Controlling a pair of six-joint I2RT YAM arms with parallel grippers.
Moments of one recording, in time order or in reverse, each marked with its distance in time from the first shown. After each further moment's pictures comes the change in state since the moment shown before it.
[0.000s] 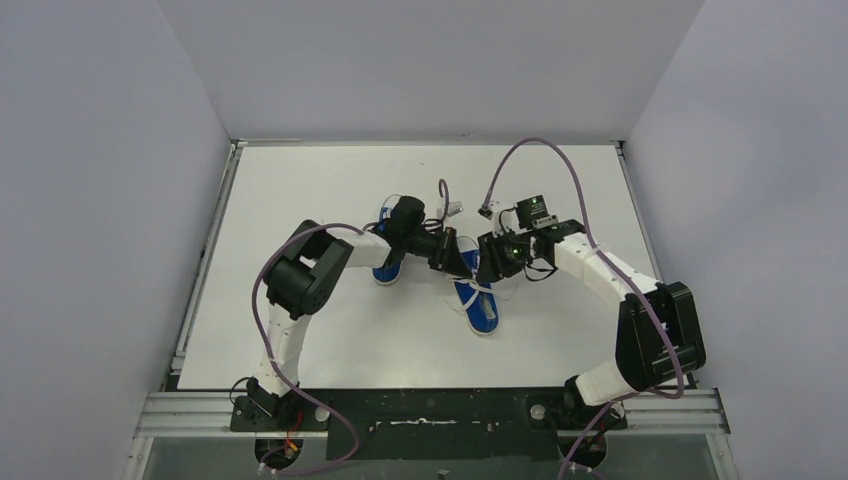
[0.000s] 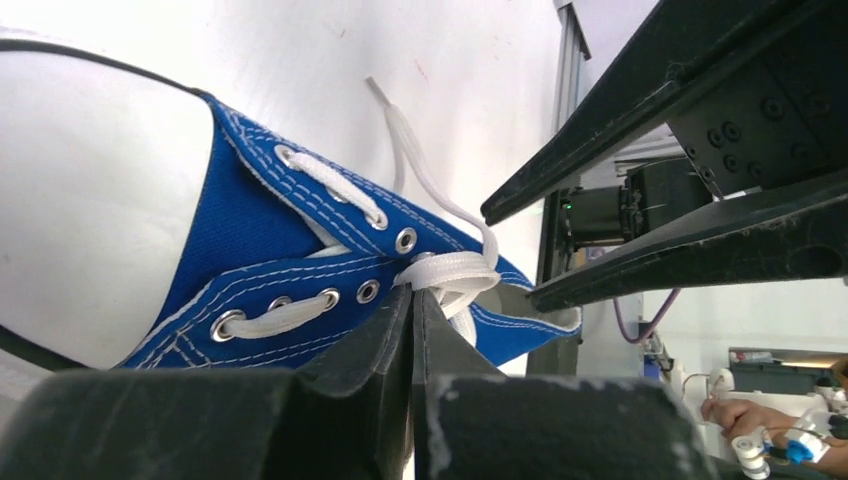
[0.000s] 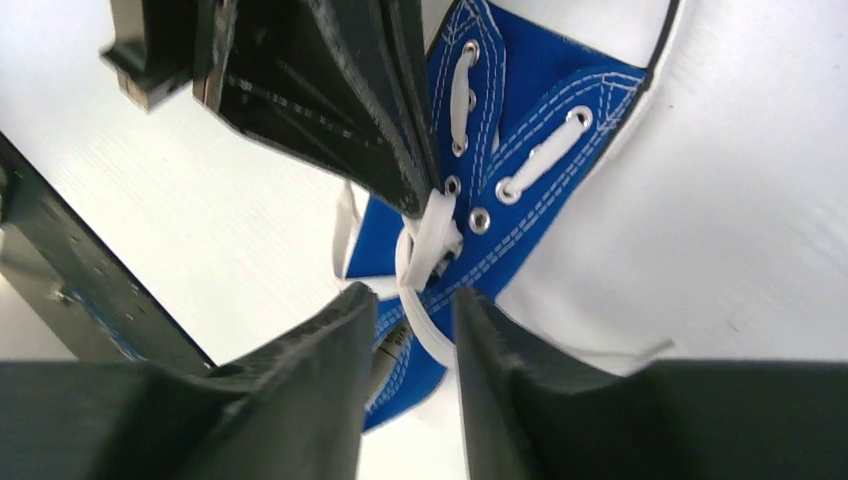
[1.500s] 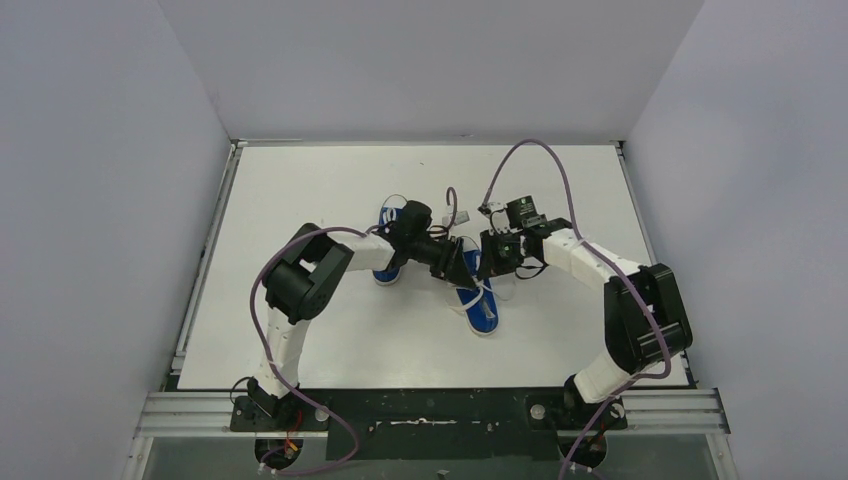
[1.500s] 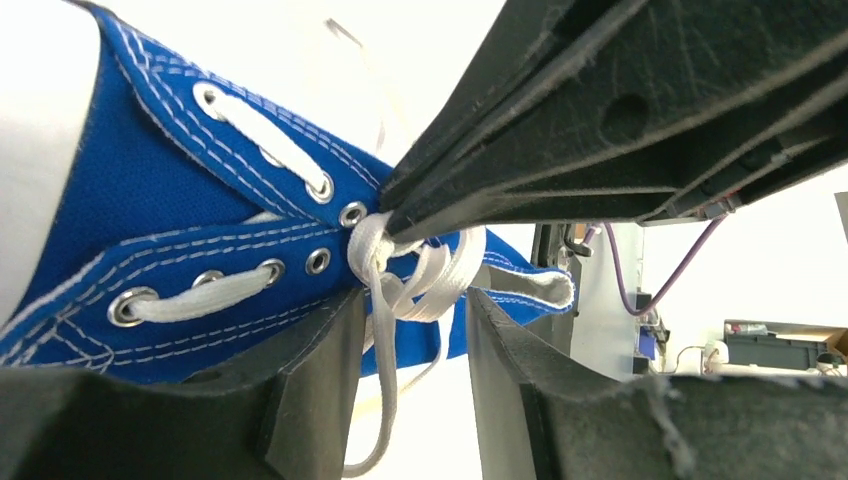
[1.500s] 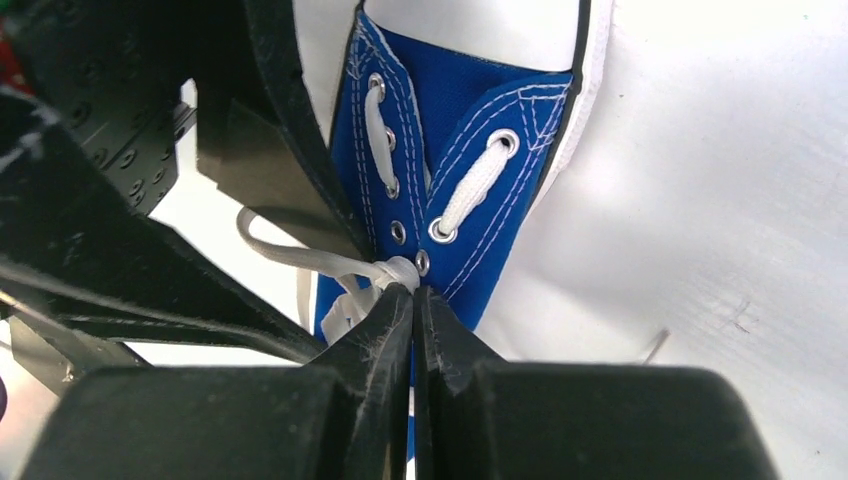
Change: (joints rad) left arm -0.038 -0.031 -0.019 -0.106 -0.002 0.048; right arm 0.030 0.099 0.014 0.047 0.129 0.139
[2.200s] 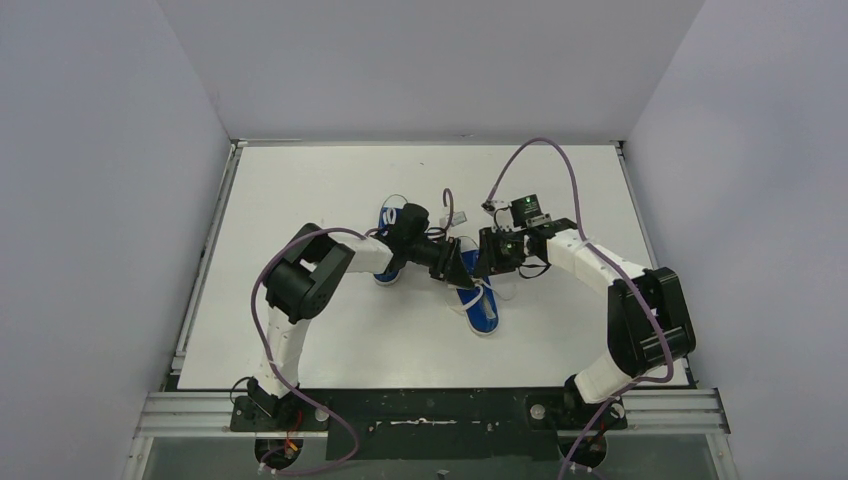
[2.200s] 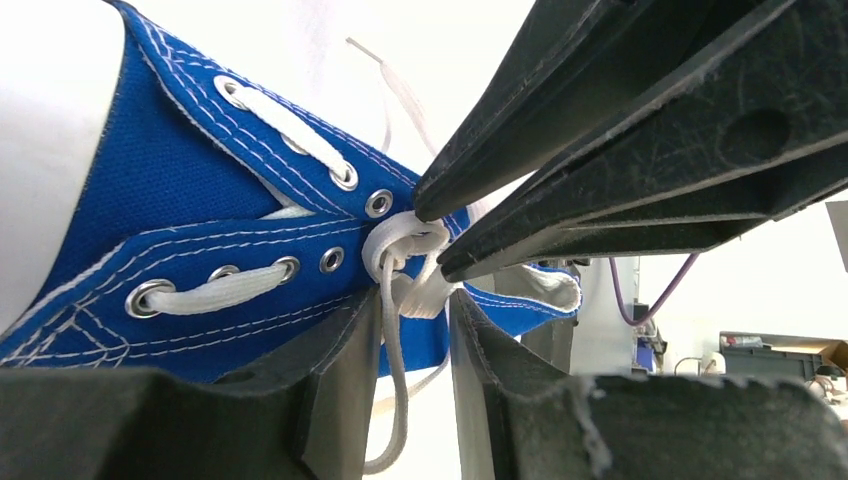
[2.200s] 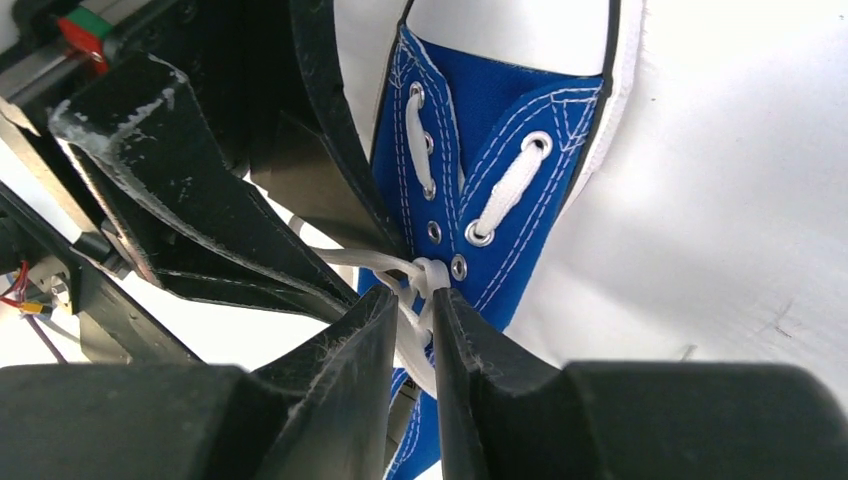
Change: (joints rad) left arm 0.001 0.005 -0.026 0.079 -0.006 -0.046; right arm -0.025 -0.034 -0.007 0.018 -0.079 0.061
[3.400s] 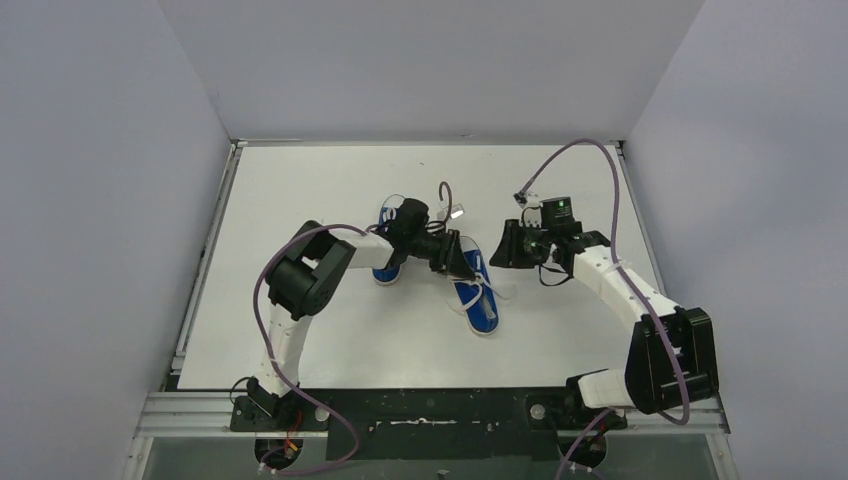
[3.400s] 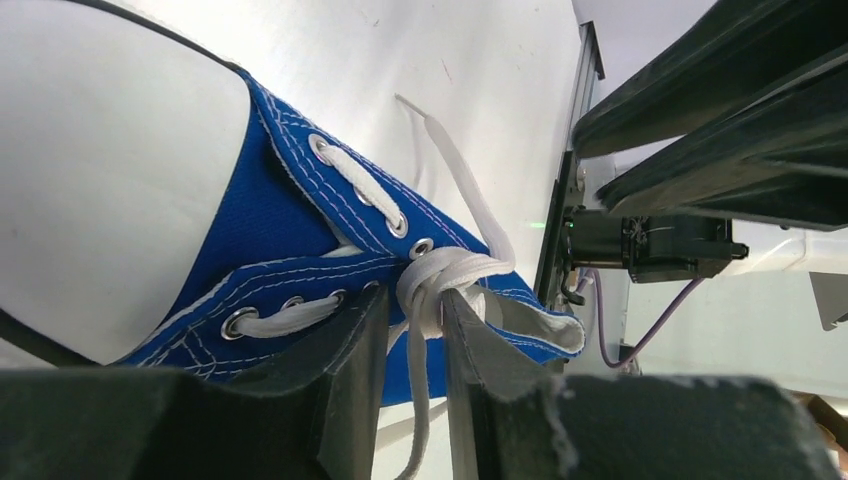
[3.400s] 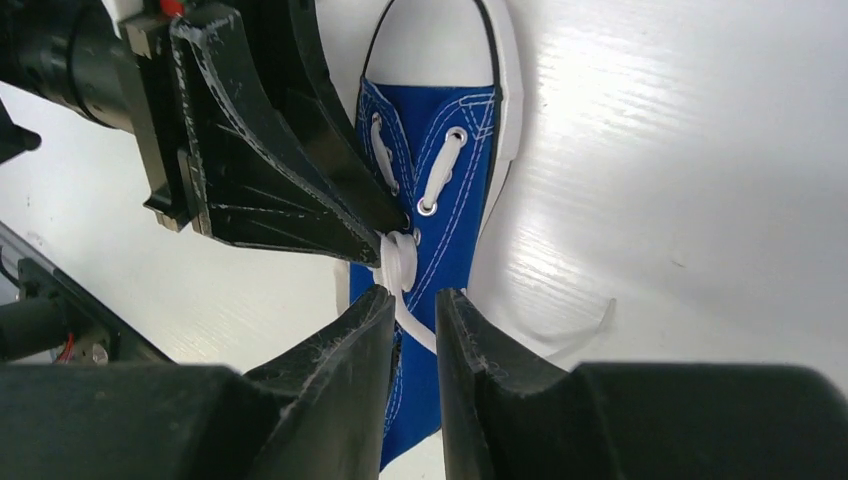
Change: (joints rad) left arm 0.019 0.031 0.053 -0.011 -0.056 -0.077; right arm -0.109 -0.233 -0.111 0.079 0.047 0.095
